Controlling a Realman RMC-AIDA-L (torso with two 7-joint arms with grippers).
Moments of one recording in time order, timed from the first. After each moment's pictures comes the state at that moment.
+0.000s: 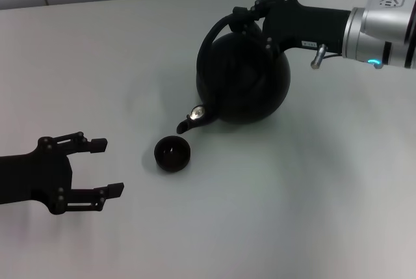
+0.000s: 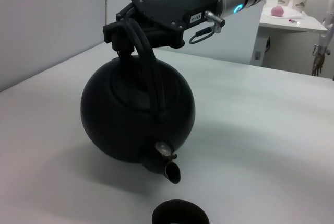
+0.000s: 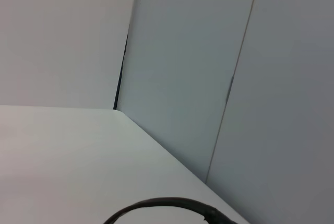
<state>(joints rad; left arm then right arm) -0.33 -2.02 1.02 0.84 1.87 1.61 -1.28 0.63 2.09 -0.80 -0.61 -1.76 -1.23 0.96</state>
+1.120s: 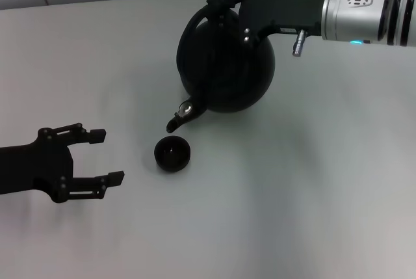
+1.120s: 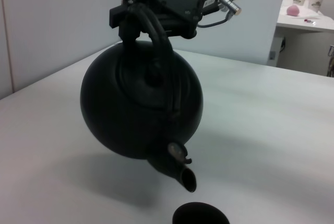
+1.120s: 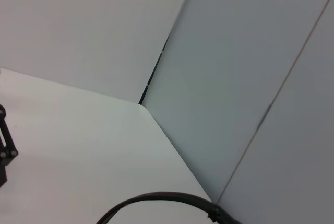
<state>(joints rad) -0.34 -2.02 1.02 0.84 1.87 1.57 -1.31 0.62 2.09 -1.04 -0.79 -1.70 -1.16 0.95</state>
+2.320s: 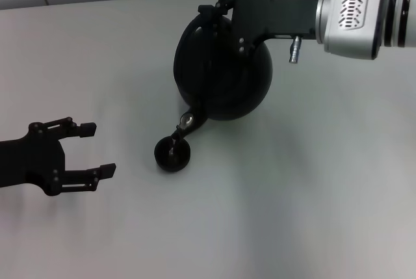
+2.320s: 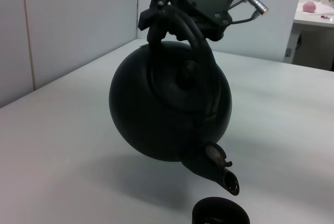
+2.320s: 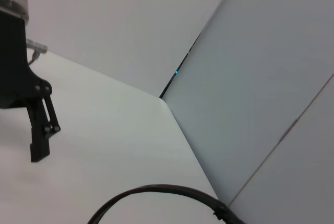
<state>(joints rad) -0.34 -2.01 1.00 0.84 1.87 1.54 -1.31 0.57 2.09 -1.17 -0.91 -1.70 -1.12 0.92</state>
